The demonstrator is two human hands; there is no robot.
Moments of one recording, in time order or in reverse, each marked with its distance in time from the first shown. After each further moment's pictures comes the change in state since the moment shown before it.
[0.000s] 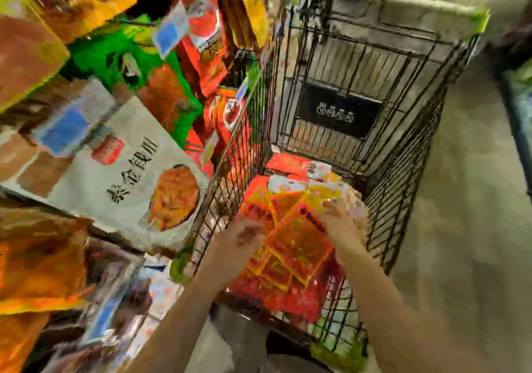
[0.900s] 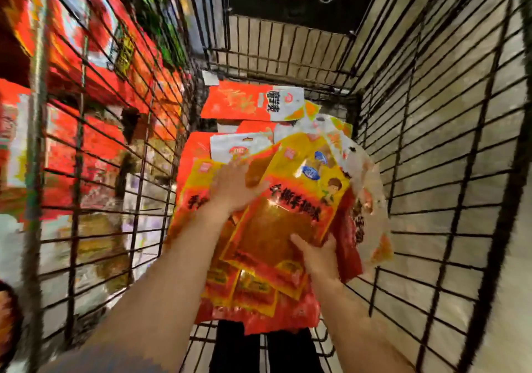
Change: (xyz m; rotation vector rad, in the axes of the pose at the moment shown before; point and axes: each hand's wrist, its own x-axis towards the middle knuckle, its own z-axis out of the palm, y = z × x) left_hand 0.285 -0.135 0.165 0.623 -0.453 -0.031; right_hand 0.123 0.201 0.018 0.073 0.319 0.659
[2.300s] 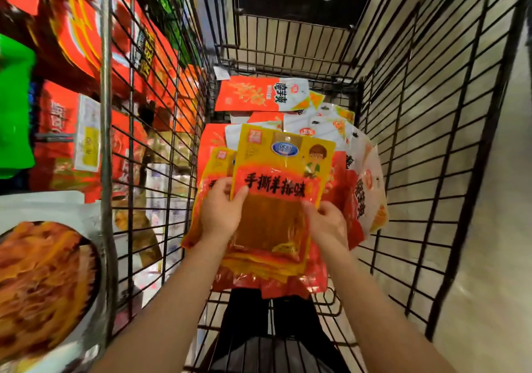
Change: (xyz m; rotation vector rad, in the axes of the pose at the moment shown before) left_hand -0.106 -0.013 -0.016 -0.544 0.314 -0.293; right_hand -0.065 -0.047 -0.002 -0.368 0.050 -0.156
